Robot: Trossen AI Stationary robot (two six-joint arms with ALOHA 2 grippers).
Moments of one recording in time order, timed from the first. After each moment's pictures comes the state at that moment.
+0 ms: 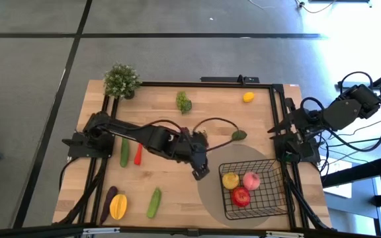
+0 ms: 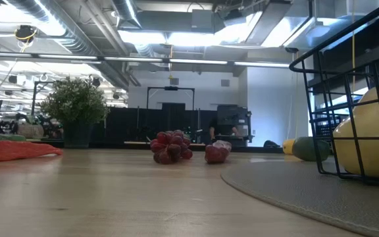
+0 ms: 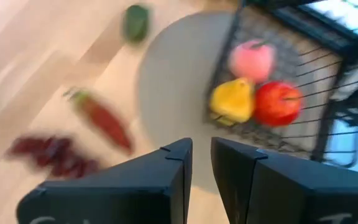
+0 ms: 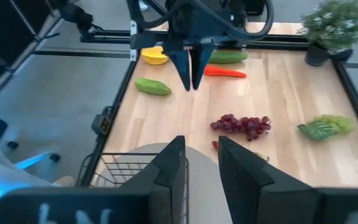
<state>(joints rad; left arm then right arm) -0.30 1.93 2.08 -1.03 -0.35 -0.78 0.59 1.04 1.71 -1.27 0.35 0.31</state>
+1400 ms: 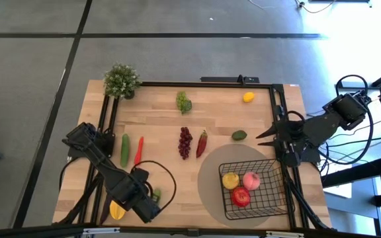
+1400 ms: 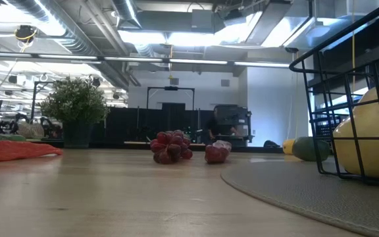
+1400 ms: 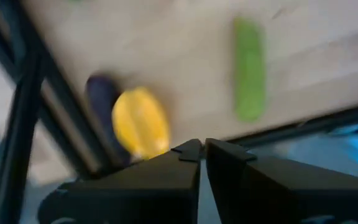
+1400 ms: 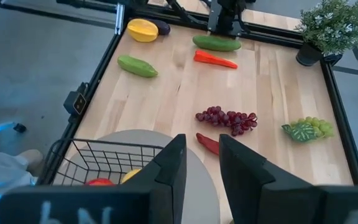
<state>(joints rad) -0.73 1.88 1.89 -1.56 0.10 -1.99 0.59 1.15 1.71 -1.26 0.38 0.21</state>
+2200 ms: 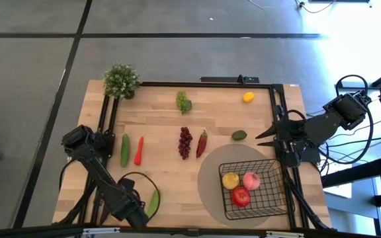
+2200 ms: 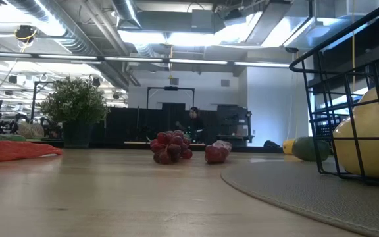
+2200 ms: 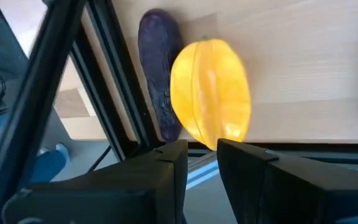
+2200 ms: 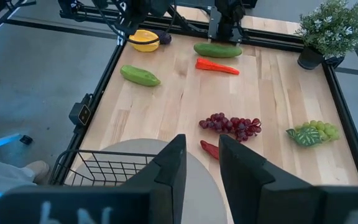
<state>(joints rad) -0.85 1.88 1.58 -1.46 0.31 -2.22 0.59 1.15 1.71 -1.23 0.38 0.24</state>
